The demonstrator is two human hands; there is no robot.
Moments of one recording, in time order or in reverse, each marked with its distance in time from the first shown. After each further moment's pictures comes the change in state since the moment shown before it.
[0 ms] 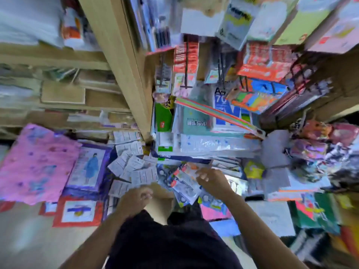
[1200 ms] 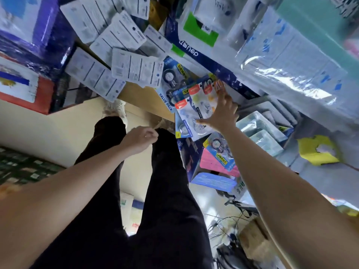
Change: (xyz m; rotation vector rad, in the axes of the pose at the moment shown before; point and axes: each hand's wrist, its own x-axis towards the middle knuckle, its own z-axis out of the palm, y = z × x) left_hand 0.130 -0.112 0.219 -0.488 -0.205 -0.385; right_hand 0.234 0.178 0.214 -0.642 -0.338 0.184
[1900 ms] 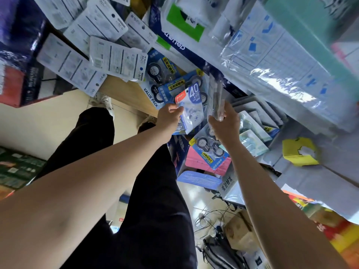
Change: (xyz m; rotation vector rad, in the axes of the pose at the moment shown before) left_hand 0.064 0.124 0.076 -0.800 0.198 -0.141; right_hand -0.034 0.050 -0.014 0.549 0.320 -0.103
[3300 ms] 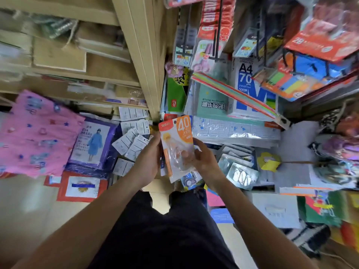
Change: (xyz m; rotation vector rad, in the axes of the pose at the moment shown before) left_hand -0.323 0.213 -0.119 0.055 -0.430 0.442; right_hand -0.193 -0.237 -0.148 0.940 -0.196 -0.109
